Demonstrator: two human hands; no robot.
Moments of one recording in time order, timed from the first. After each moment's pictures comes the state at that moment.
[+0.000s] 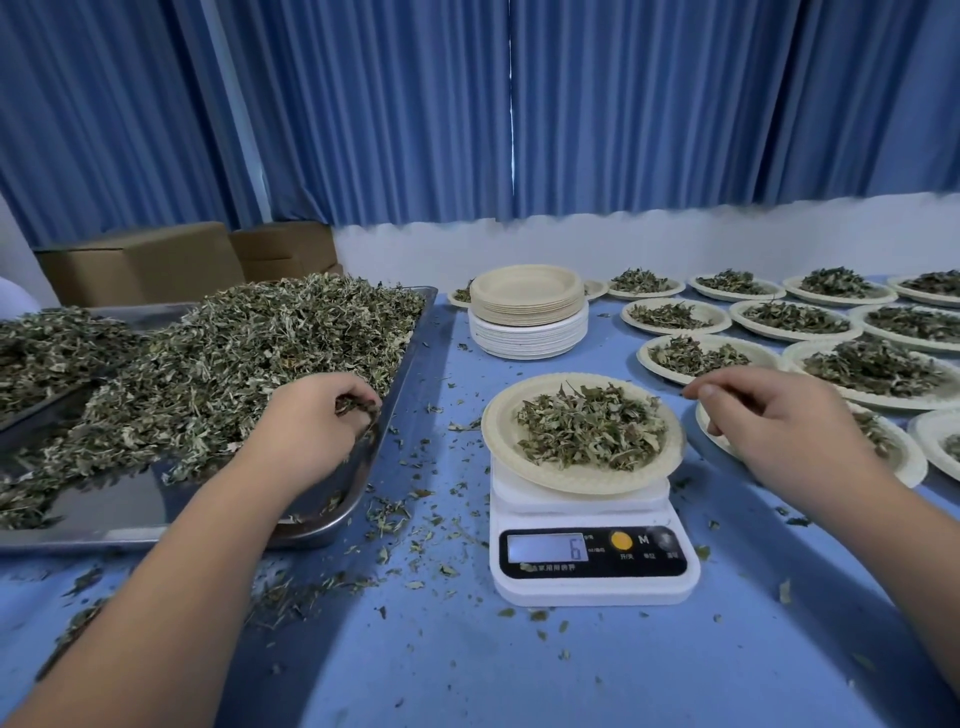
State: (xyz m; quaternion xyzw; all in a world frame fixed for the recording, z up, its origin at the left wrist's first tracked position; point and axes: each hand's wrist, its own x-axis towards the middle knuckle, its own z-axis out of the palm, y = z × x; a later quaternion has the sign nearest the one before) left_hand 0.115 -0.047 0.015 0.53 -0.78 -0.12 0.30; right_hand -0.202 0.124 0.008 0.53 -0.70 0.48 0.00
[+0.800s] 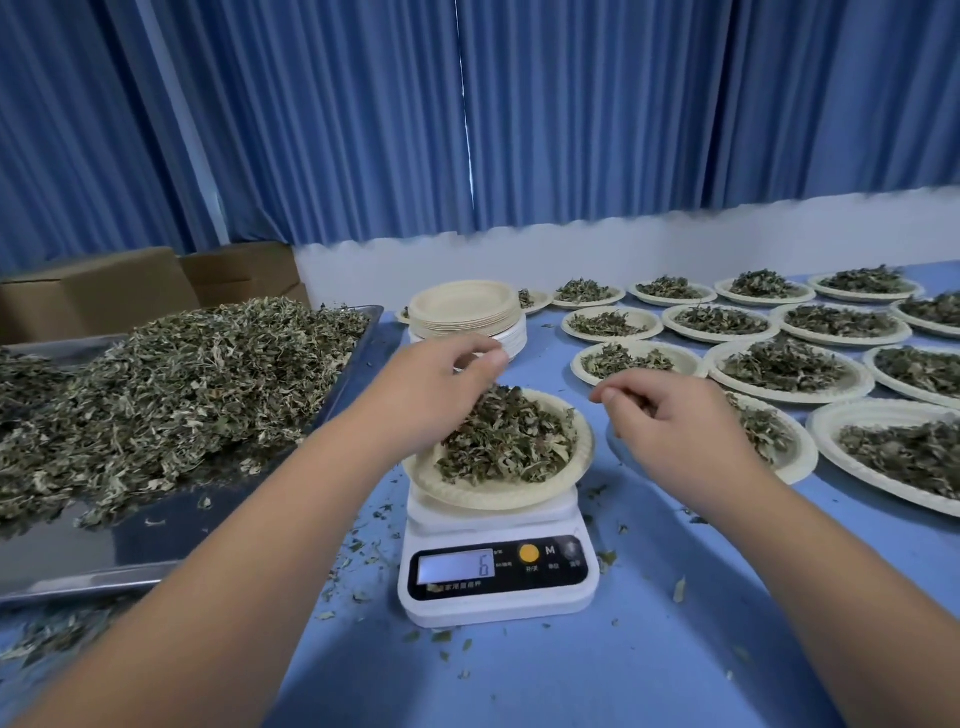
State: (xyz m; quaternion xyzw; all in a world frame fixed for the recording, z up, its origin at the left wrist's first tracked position) left_hand -0.022 0.012 0.060 0.36 -0.86 -0.21 0.29; right_hand -0.206 0.123 0.010 0.56 -0.66 0.50 0.00
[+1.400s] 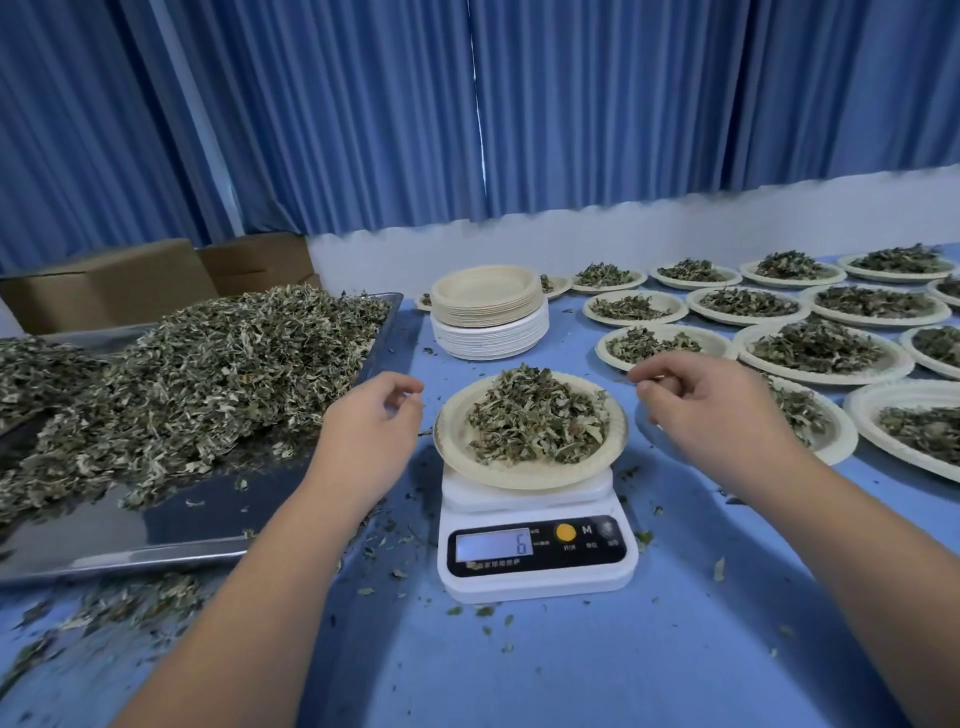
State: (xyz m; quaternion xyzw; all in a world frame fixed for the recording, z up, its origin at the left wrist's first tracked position) left_hand 0.036 -0.012 0.002 0.47 -0.76 -0.20 0.40; right_hand -0.213 0.116 0.001 0.51 -0.70 0.51 -0.04
